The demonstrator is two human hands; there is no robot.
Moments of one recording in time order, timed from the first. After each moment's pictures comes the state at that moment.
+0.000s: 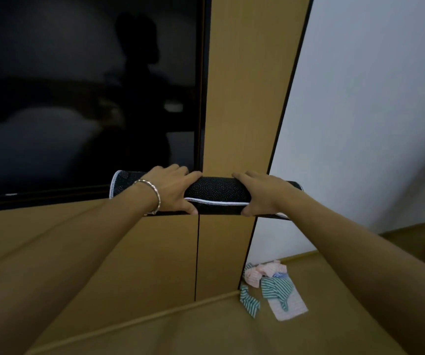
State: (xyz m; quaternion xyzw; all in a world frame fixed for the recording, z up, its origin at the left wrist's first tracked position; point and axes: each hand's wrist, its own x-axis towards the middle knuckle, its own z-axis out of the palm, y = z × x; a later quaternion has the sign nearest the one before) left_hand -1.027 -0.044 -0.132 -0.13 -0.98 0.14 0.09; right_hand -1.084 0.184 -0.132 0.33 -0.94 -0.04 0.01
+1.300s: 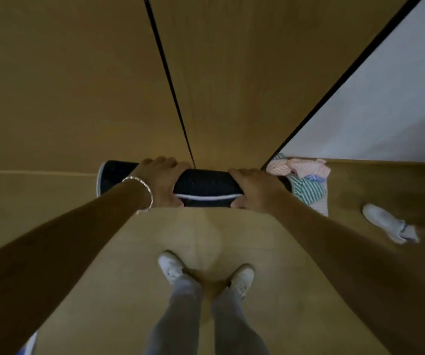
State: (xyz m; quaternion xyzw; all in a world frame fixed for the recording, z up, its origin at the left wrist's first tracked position) left_hand -1.220 0.019 -0.539 0.05 -0.96 -0.06 -0.26; right_hand -1.332 0.225 -0.564 0.43 -0.84 -0.01 -0.33
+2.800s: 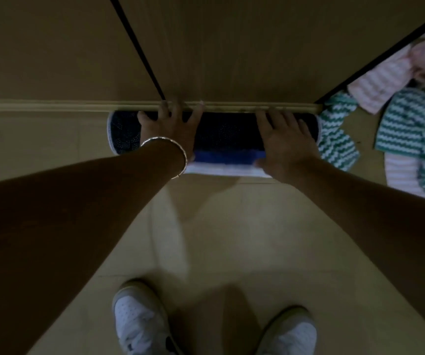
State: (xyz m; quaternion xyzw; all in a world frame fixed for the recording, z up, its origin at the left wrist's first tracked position) left_hand -1.315 0.030 -1.145 0.13 -0.94 0.03 -0.31; right_hand -1.393 0.208 -1.136 0.32 -0.90 -0.07 -0.28
